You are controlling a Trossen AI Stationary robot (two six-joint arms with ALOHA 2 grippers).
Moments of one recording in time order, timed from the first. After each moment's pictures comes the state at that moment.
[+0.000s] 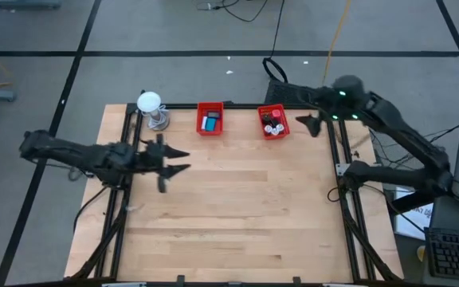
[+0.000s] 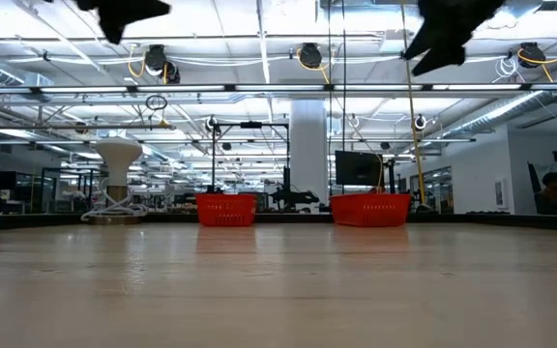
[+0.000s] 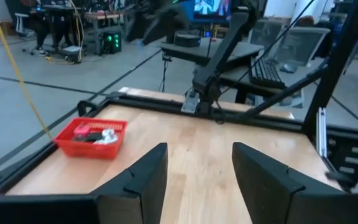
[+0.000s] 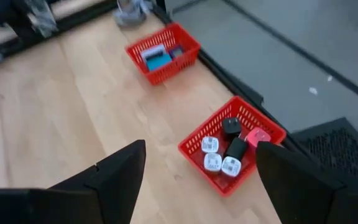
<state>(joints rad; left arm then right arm) -0.21 0.78 0.62 0.06 -0.33 -0.14 -0.75 0.97 1.13 -0.81 -0.24 -0.04</state>
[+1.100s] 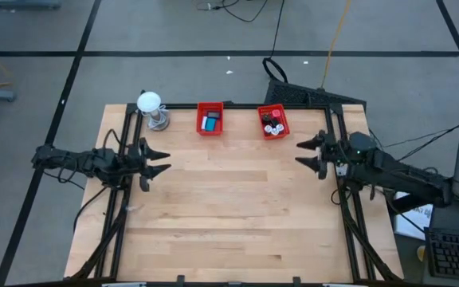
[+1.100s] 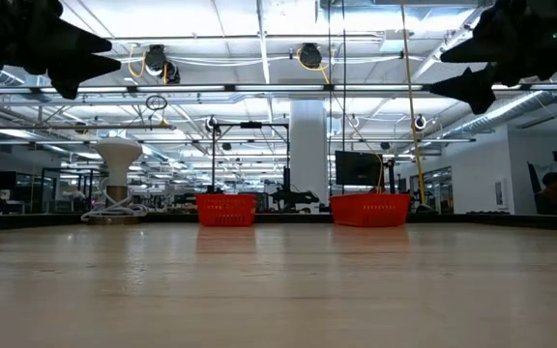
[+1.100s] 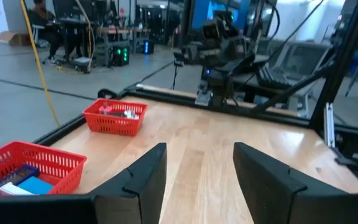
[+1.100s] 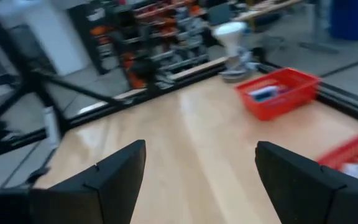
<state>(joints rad) -0.21 0.18 0.24 -0.09 -0.37 -0.14 -0.39 0.26 0.30 -0.16 -0.26 0.28</state>
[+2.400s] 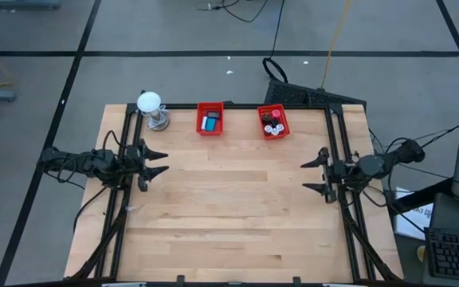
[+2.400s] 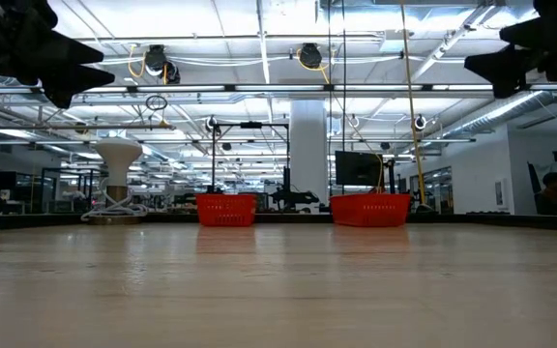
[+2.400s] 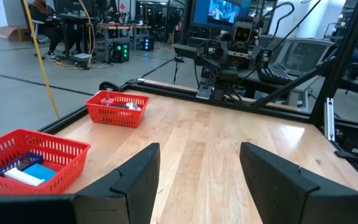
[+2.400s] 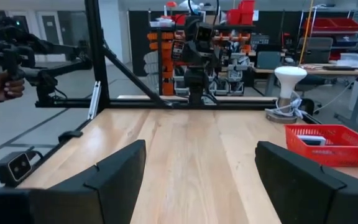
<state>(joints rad) -0.21 0.05 0.20 -0.19 -0.37 -0.16 0.42 0.00 0.16 -0.13 0.37 0.02</state>
